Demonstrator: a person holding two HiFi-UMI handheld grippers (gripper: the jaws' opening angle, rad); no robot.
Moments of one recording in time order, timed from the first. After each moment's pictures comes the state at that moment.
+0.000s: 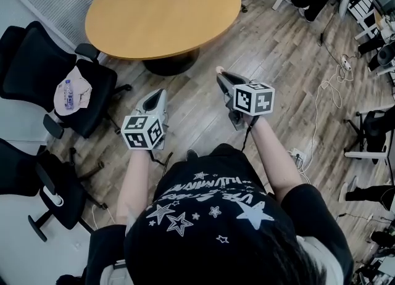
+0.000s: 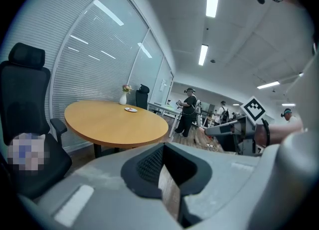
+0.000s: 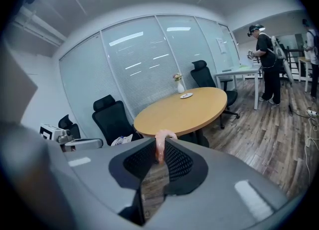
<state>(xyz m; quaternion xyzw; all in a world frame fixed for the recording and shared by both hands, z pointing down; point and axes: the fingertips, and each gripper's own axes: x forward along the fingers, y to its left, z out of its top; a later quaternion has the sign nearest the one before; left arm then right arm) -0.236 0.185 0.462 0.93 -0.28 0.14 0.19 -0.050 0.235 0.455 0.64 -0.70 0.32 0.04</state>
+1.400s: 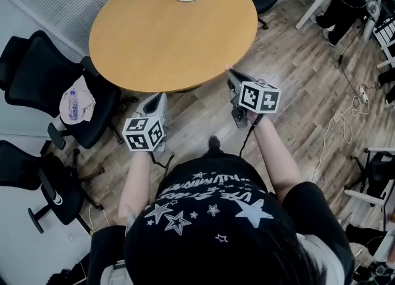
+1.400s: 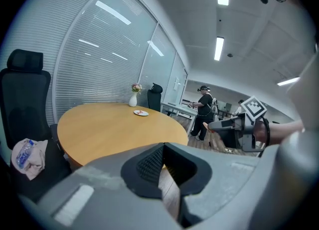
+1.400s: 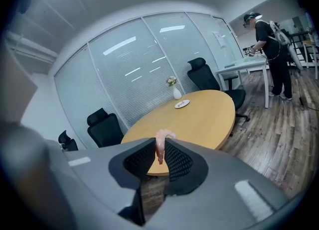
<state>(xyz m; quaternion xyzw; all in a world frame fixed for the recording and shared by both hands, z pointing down) -0.126 0.043 0.468 0.90 -0.36 0.15 0.20 0.100 0.063 0.459 0.61 -0.72 0.34 0.00</state>
